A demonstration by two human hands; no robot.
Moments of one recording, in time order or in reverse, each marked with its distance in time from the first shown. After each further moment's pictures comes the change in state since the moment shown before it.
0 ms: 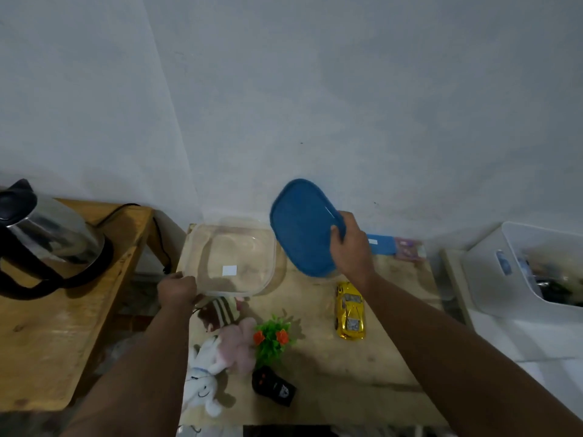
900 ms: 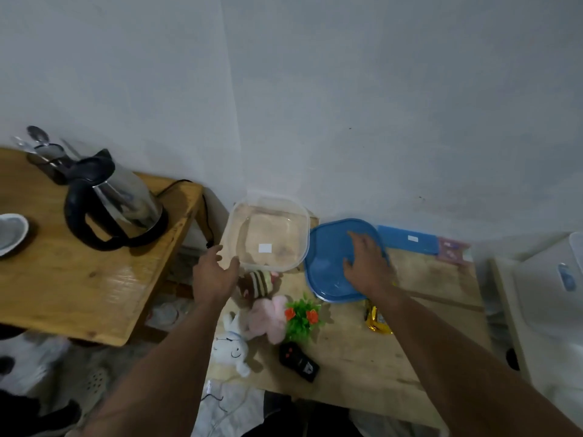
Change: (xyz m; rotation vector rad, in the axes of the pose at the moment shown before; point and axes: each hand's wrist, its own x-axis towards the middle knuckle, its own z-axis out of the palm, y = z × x) left_hand -0.055 -0.025 -0.046 0.491 0.051 0.564; right_hand -0.039 0.033 0.049 -0.383 -0.385 0.008
